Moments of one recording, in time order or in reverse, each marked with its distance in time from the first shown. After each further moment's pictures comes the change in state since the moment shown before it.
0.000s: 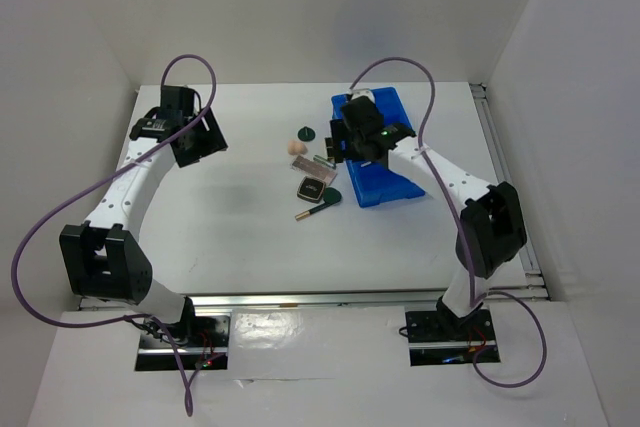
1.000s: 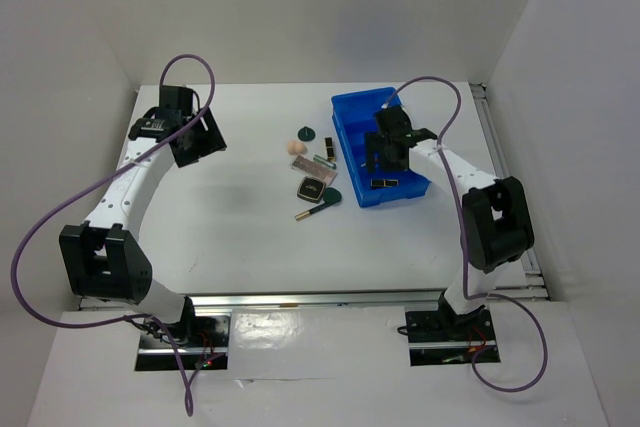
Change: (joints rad) left arm 0.009 0.000 0.000 0.000 0.004 0.002; right arm -0.231 0.002 -0.185 0.019 -0.042 -0.050
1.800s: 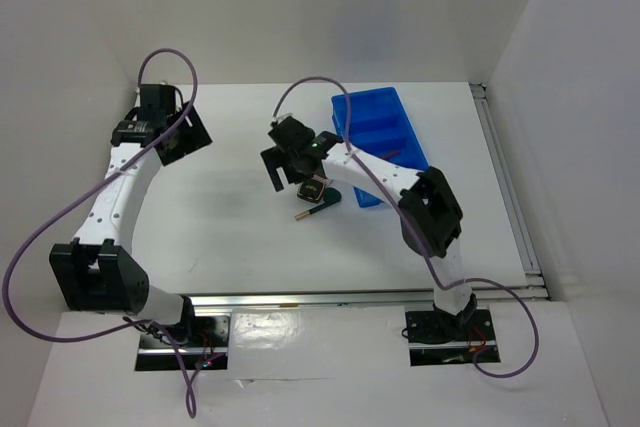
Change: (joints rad) left arm 0.053 -0.053 0.014 -0.024 -0.032 0.003; right arm 0.468 0.292 0.488 -0.084 -0.050 0.045
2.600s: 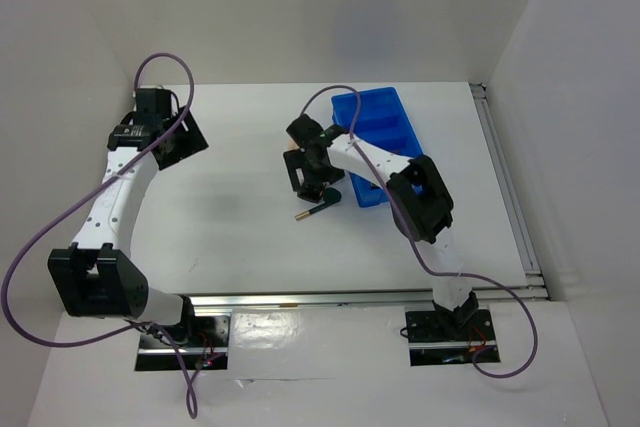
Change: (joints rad) left arm 0.029 -0.043 -0.035 -0.005 -0.002 0.023; right arm -0.125 0.185 0.043 -0.144 -0.084 0.077
